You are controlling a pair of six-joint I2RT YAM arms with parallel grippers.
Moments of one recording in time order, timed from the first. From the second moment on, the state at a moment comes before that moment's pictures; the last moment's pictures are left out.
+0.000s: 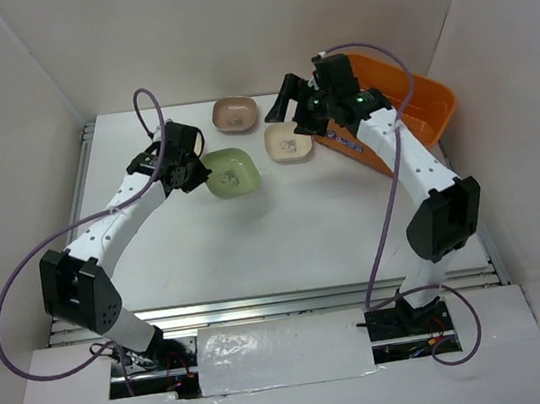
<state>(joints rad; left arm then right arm) -0.39 1.56 1.40 -0.73 -0.25 -0.85 0.35 1.72 1.76 -0.62 -0.28 0.71</state>
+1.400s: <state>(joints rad) -0.07 1.33 1.56 -0.89 -0.04 -0.65 -0.22 2.05 2.22 -0.83 -0.06 0.72</state>
